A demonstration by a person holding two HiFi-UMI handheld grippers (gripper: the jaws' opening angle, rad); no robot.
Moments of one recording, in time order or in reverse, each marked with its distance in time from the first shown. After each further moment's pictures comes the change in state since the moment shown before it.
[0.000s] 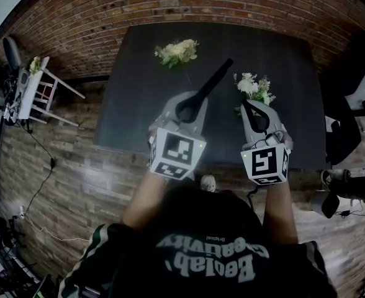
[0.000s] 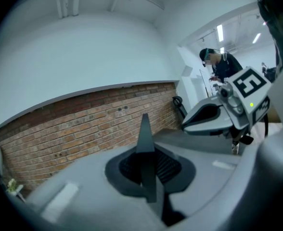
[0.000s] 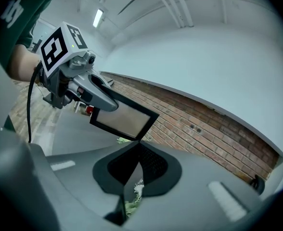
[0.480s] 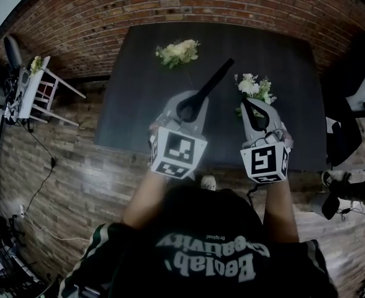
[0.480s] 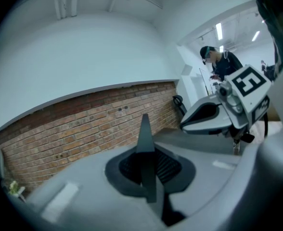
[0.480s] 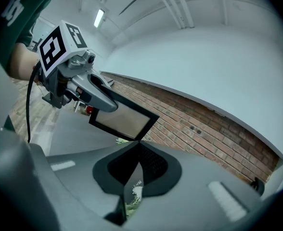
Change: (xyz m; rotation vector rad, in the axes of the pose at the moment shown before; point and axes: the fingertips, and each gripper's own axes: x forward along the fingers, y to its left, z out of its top) left arm 0.004 0.003 0.002 0.011 0.002 0.005; right arm 0.007 -0.003 0.001 -0.018 -0.003 -0.003
